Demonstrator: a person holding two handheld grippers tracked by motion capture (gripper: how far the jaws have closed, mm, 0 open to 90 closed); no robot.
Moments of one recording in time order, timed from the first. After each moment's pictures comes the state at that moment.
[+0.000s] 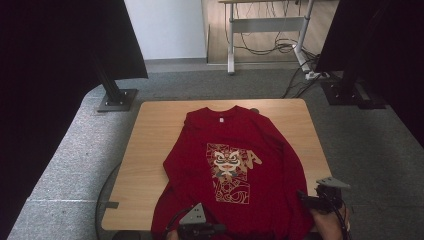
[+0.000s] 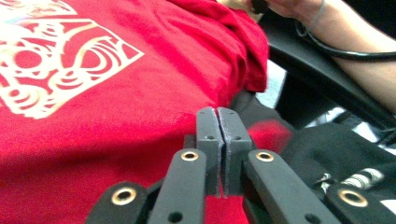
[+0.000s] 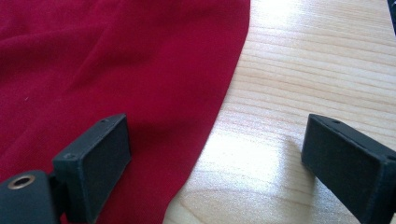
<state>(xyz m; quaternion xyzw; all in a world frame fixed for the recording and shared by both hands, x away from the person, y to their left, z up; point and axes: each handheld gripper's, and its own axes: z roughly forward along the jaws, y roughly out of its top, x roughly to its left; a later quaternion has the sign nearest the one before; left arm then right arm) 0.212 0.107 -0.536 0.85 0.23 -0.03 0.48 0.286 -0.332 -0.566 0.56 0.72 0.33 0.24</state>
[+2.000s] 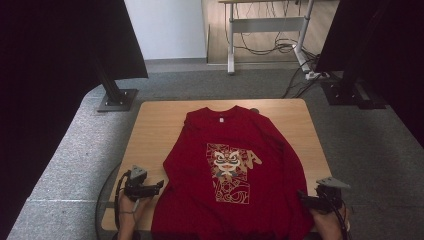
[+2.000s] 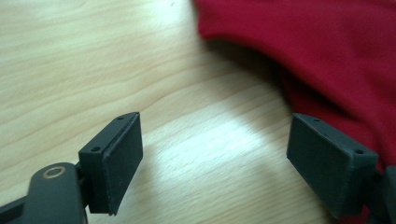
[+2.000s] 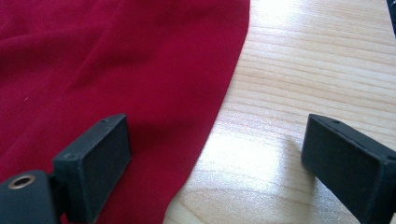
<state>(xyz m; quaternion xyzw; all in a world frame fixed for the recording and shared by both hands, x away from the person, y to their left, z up) 0.330 0.286 -0.557 0.77 0.50 0.21 0.35 0.286 -0.332 -0.566 0.56 0.72 0.33 0.24</state>
